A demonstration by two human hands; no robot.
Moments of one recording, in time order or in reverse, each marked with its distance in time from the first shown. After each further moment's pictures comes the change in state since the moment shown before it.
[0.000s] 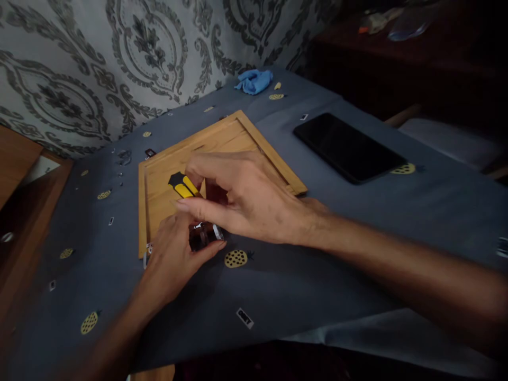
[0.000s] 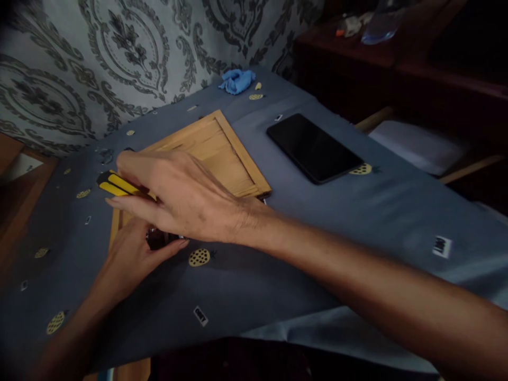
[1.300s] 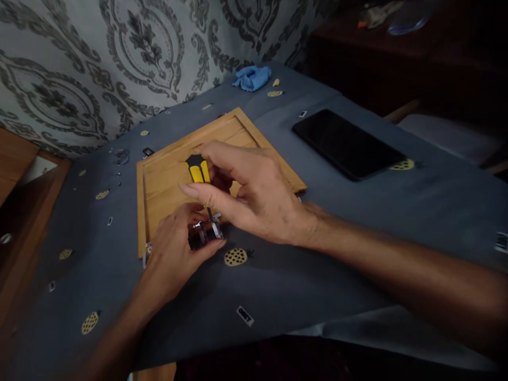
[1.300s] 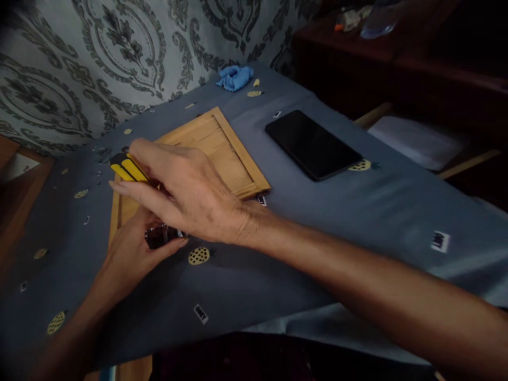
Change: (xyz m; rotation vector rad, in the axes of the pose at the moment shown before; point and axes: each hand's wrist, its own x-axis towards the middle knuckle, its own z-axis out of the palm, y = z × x) left_hand 0.005 0.005 -0.003 -0.103 -0.054 -0.028; right_hand -0.007 0.006 0.004 0.028 0.206 0.012
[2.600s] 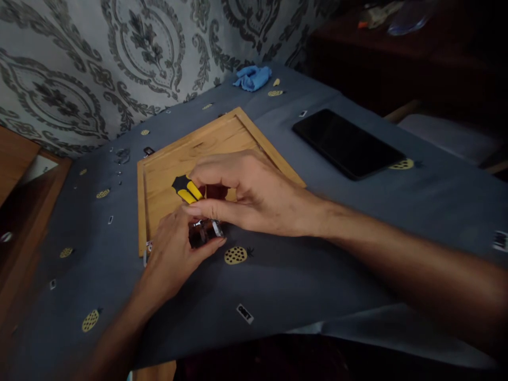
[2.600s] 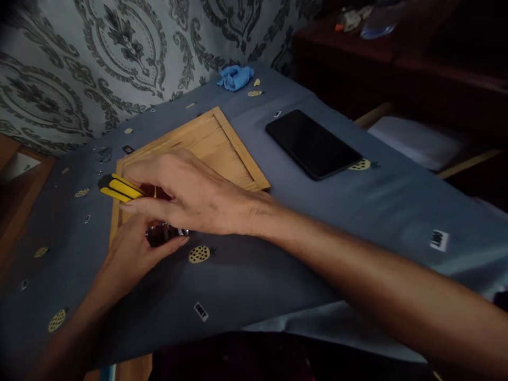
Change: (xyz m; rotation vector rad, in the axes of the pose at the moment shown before) left_hand -0.002 -0.006 0.003 0.128 0.073 0.089; right_hand 0.007 -0.001 -0.013 0.055 -0.362 -0.002
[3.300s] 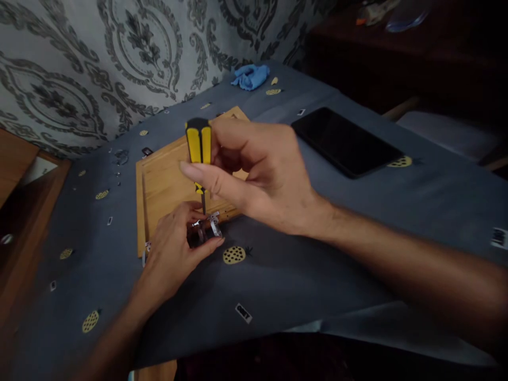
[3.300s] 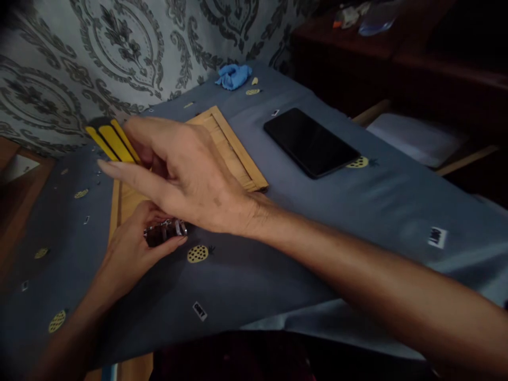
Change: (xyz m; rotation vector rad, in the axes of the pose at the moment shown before) left_hand 0.001 0.005 -0.004 -0.115 -0.053 -0.088; right_hand 0.001 -0.006 0.005 -0.006 0.409 0.029
